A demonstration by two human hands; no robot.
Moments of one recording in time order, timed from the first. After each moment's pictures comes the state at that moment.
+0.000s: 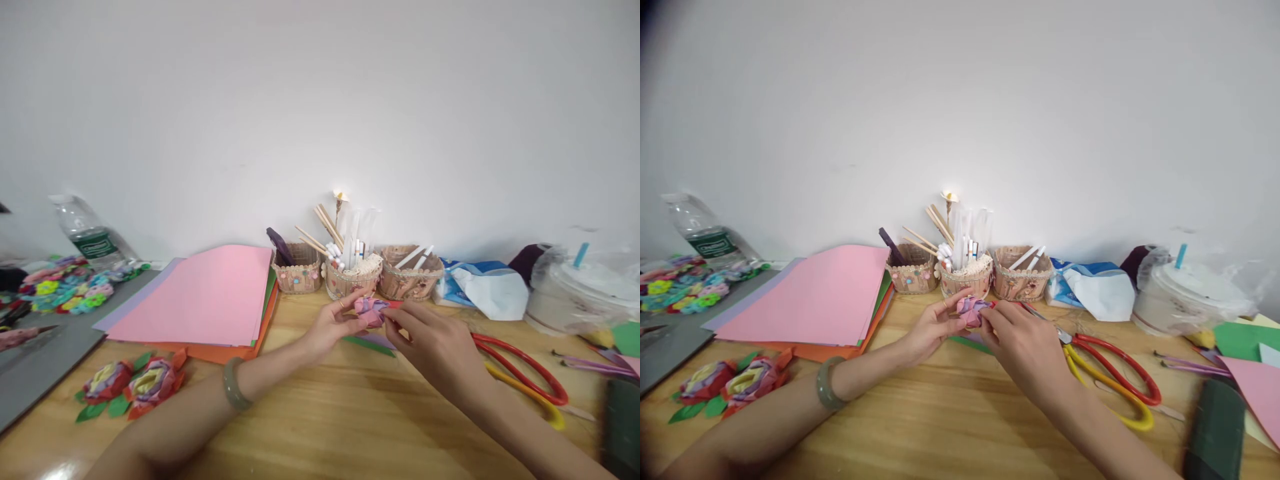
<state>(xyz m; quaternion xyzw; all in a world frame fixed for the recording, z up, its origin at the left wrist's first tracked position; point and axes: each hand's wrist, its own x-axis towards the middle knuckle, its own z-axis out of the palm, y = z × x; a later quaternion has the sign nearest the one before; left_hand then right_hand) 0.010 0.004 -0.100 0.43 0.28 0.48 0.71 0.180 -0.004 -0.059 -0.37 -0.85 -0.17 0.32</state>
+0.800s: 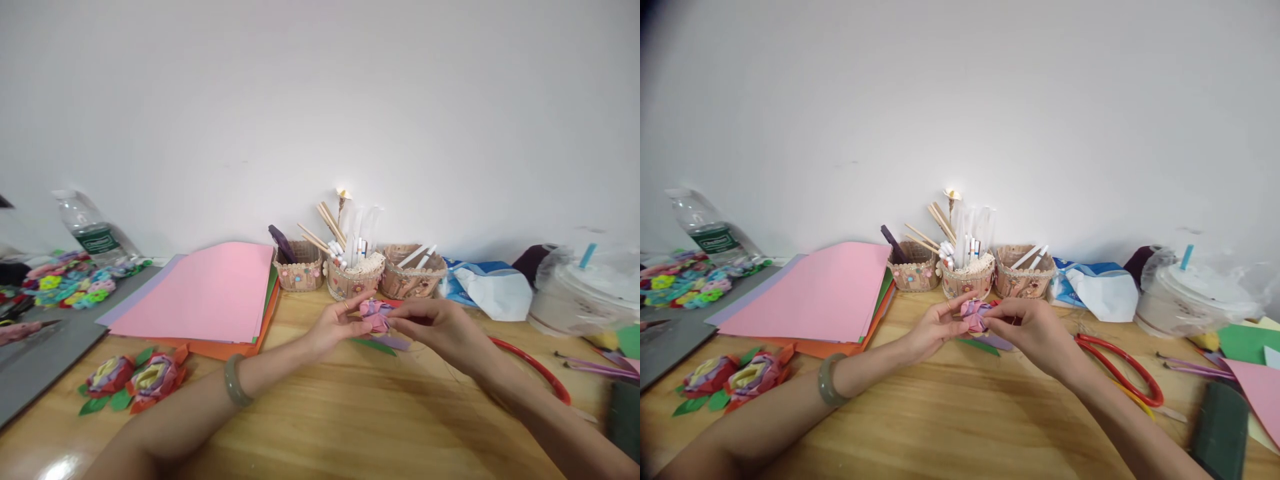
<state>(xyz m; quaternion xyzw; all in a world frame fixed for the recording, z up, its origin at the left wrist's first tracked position) 0.010 0.004 -0.102 0.42 0.26 0.47 0.73 0.194 0.012 -0.043 -0.45 -0.79 0.34 0.24</state>
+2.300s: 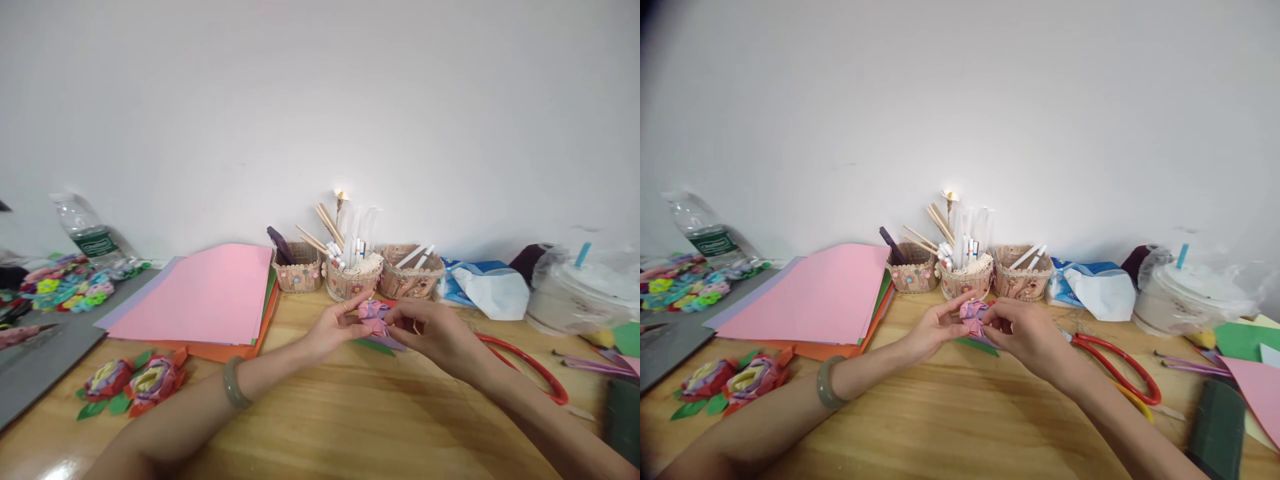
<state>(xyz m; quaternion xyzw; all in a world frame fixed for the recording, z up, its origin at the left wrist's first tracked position) 0.010 0.004 -0.103 0.44 0.28 0.48 0.71 0.192 0.010 -0.044 -0.40 -0.86 0.22 0.22</state>
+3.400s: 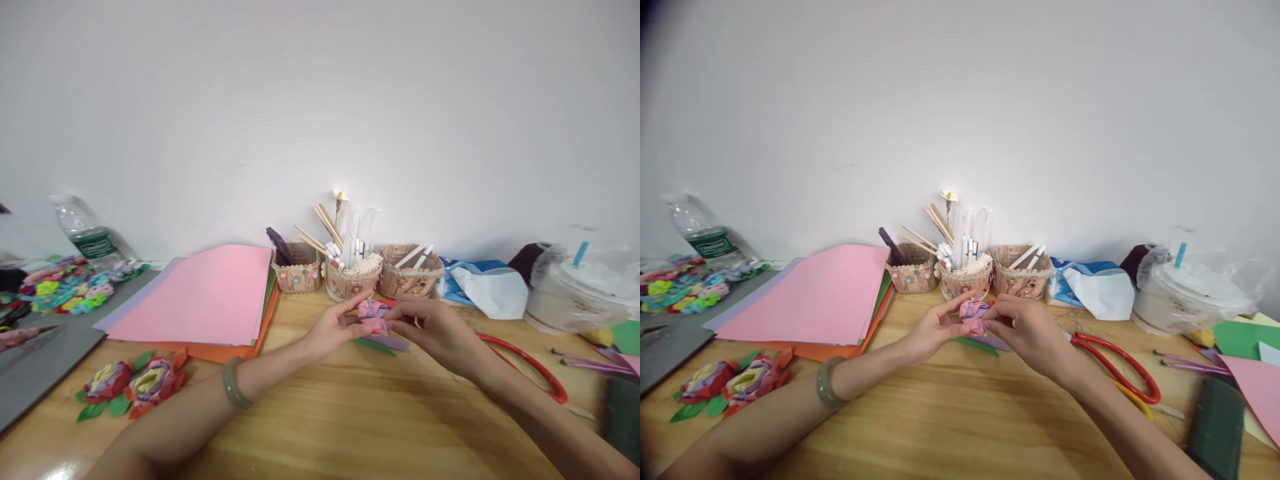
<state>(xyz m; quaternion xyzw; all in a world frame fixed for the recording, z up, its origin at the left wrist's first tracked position) 0.010 0.005 -0.103 0.47 0.28 0.46 0.70 0.194 0.013 -0.042 -0.41 -0.85 0.24 0.22</state>
